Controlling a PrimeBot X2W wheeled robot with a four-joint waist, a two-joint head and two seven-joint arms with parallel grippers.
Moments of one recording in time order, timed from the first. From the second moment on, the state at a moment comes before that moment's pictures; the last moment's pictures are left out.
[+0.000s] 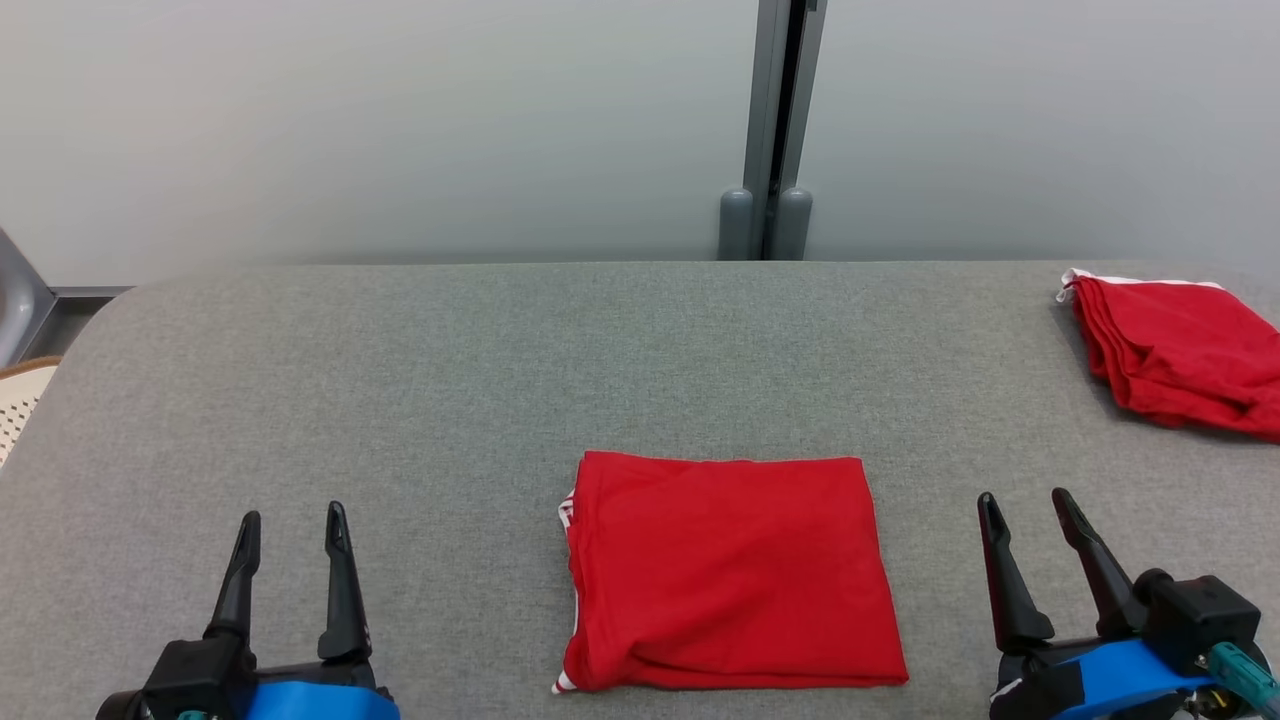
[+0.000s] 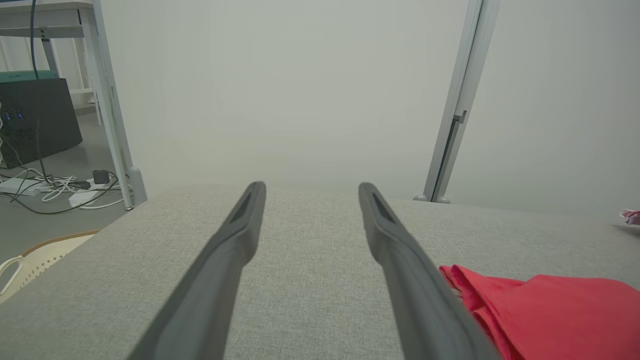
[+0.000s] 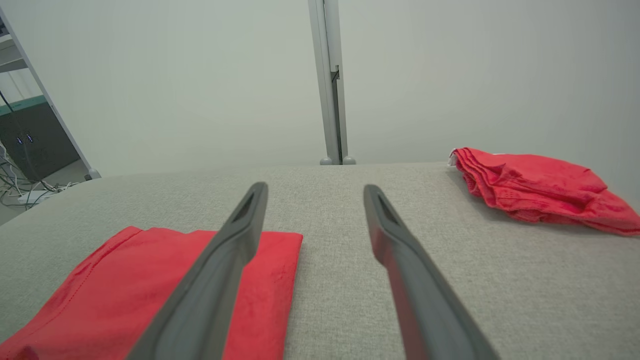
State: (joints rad) left arm 0.06 0.09 -0.03 0.14 -0.18 0.00 -0.26; right arm 0.03 -0.05 -0.03 0.09 0.18 0.13 -0.14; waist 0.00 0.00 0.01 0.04
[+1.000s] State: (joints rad) left arm -0.04 0.06 -0.03 0.14 -0.17 -0.03 -0.26; right arm -0.19 -0.06 0.03 0.49 0.11 0.13 -0.08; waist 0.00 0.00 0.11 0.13
